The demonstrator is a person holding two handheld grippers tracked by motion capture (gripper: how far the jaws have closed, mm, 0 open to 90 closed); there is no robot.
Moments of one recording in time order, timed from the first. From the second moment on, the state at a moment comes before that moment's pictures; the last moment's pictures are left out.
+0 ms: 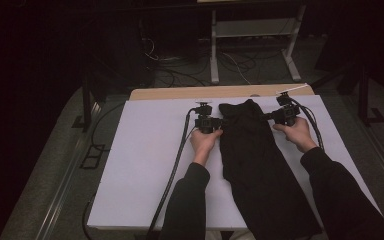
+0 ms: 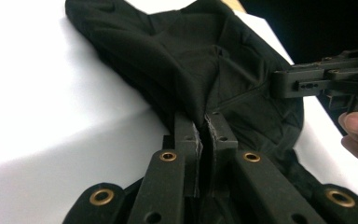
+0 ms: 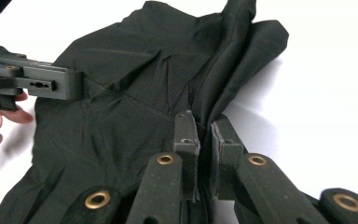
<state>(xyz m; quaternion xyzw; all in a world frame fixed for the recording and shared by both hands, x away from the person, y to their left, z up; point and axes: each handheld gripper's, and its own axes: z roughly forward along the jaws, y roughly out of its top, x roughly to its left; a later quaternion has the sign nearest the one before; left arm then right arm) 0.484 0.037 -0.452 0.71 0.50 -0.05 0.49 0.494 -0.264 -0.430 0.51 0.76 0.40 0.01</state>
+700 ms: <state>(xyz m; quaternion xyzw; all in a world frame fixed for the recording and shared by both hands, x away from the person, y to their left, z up) 0.447 0.048 -0.436 0.70 0.46 -0.08 0.54 0.440 -0.283 -0.414 0.49 0.73 0.48 0.00</state>
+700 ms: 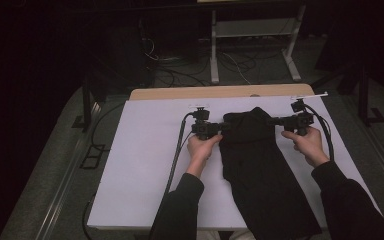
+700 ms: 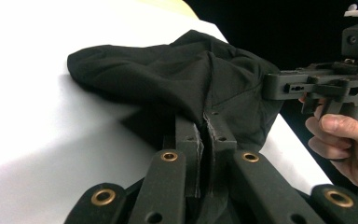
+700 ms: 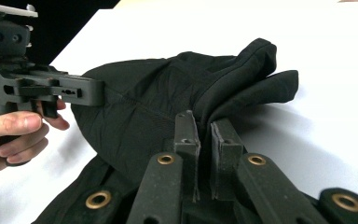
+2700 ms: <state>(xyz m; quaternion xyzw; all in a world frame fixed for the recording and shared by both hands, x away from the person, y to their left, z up) 0.310 0.037 -0.425 0.73 0.38 -0.06 0.57 0.322 -0.307 -0.424 0.45 0.76 0.48 -0.01</state>
